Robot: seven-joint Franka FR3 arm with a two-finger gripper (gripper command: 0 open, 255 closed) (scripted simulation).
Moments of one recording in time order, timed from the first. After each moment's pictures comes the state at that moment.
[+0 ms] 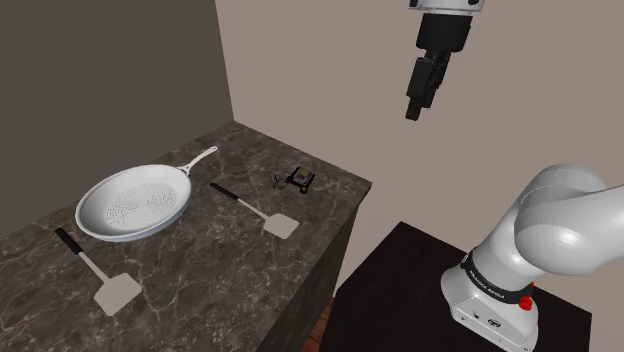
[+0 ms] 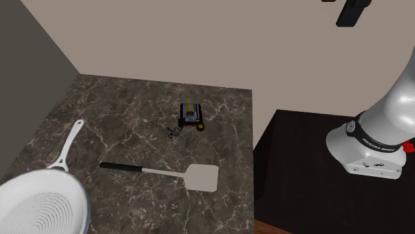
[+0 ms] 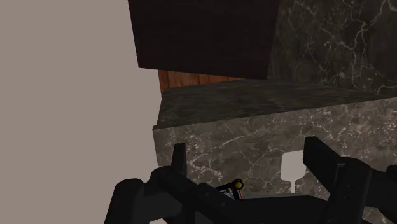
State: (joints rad) arm 0.02 -0.77 0.04 -2.35 0.12 1.48 -0.10
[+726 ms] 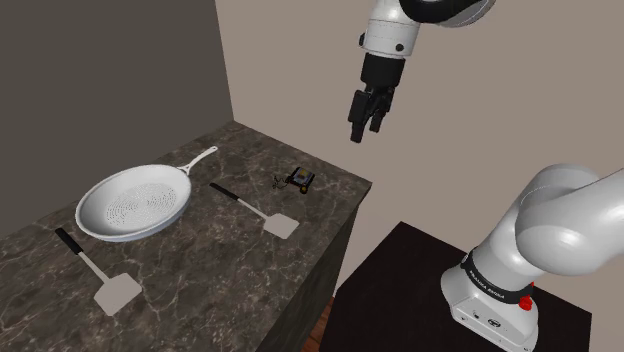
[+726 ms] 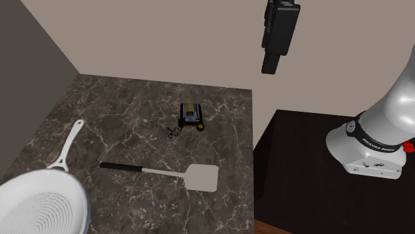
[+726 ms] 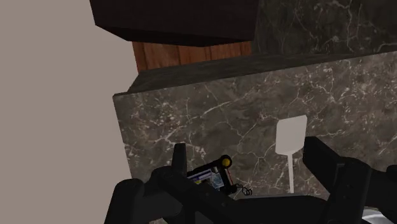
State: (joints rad) arm 0.04 -0.55 0.09 -2.40 0.22 1.79 -0.06
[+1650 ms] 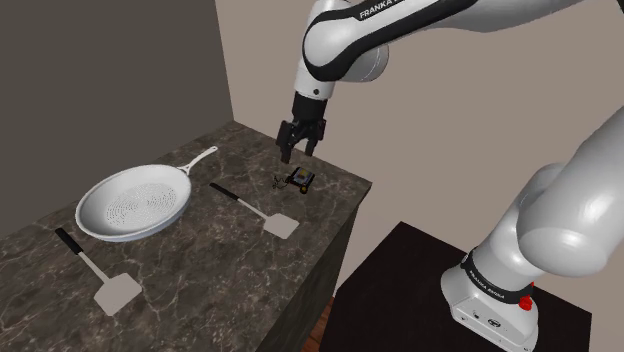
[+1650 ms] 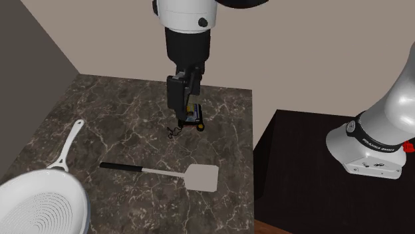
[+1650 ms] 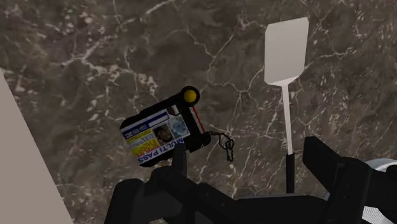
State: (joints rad) arm 0.08 -0.06 0.15 -2.23 0.35 2.18 -0.04
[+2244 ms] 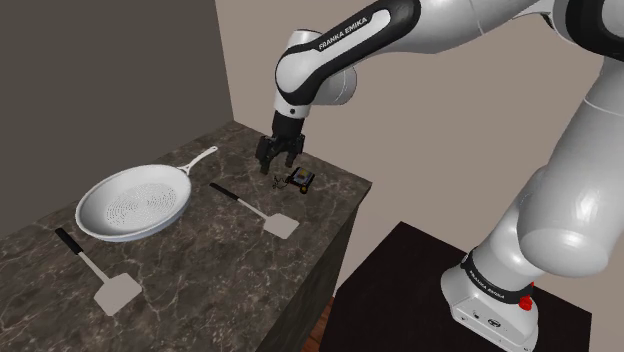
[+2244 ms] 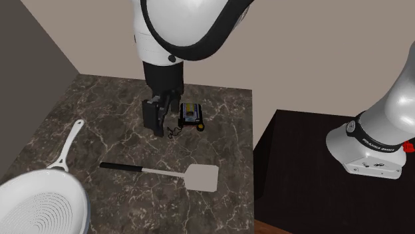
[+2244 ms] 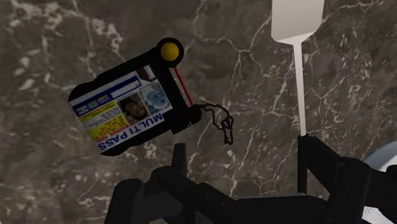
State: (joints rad) arm 0.10 0.15 0.16 -2.13 0.39 2.31 -0.05
